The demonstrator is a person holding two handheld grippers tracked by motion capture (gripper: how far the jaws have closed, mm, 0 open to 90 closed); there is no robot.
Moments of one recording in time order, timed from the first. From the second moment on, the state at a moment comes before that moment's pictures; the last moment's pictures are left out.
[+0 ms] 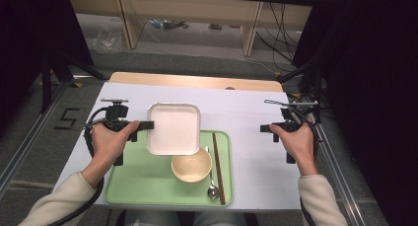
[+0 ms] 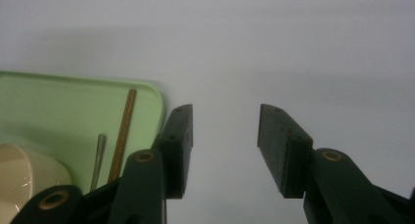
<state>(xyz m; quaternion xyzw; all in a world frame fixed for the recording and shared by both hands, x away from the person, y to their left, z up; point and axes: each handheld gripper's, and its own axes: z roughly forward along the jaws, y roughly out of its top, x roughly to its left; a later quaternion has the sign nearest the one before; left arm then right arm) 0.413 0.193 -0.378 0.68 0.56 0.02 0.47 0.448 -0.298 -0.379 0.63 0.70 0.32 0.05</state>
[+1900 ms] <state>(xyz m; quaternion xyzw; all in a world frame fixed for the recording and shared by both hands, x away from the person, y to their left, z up) 0.394 0.268 -0.398 0.65 0.62 0.03 0.44 0.447 -0.307 -0.390 0.65 0.70 0.29 0.06</state>
